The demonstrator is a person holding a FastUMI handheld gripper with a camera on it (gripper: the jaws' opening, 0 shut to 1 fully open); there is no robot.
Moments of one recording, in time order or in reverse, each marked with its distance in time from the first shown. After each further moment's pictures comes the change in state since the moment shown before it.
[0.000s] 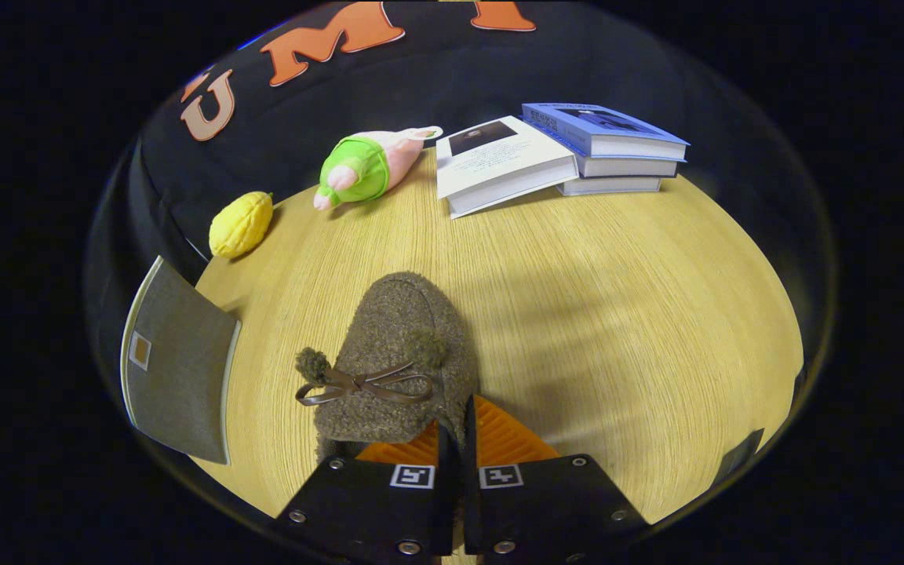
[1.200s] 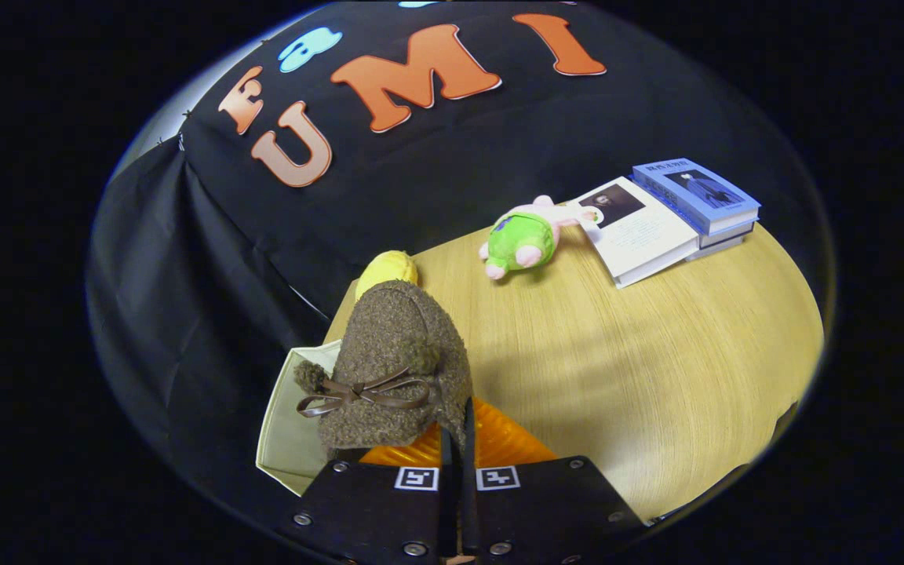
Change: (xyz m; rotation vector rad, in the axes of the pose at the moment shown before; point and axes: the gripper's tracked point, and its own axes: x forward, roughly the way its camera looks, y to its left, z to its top) arm -0.118 0.221 0.075 0.044 -0.141 0.304
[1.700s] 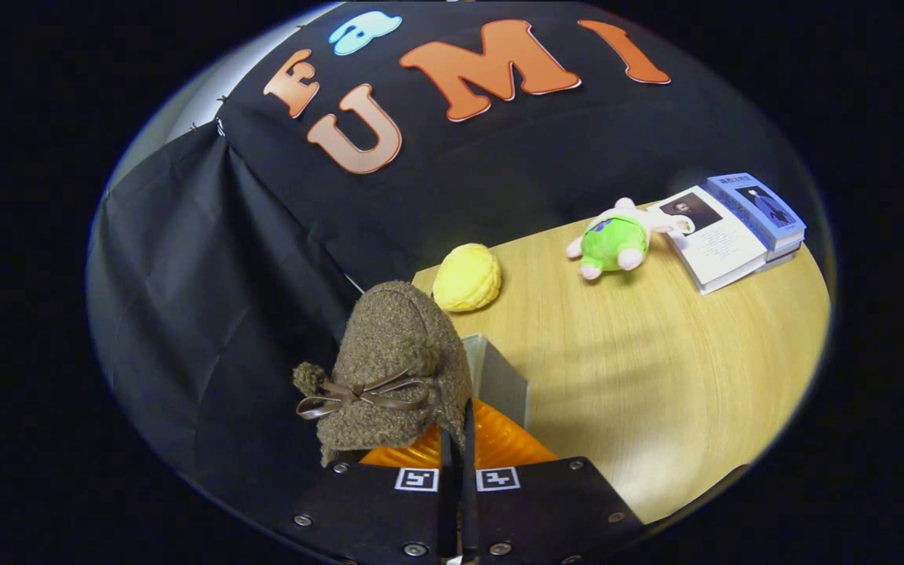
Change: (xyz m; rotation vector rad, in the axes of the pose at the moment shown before) arm 0.007 0.122 -0.008 -0.041 0.049 0.154
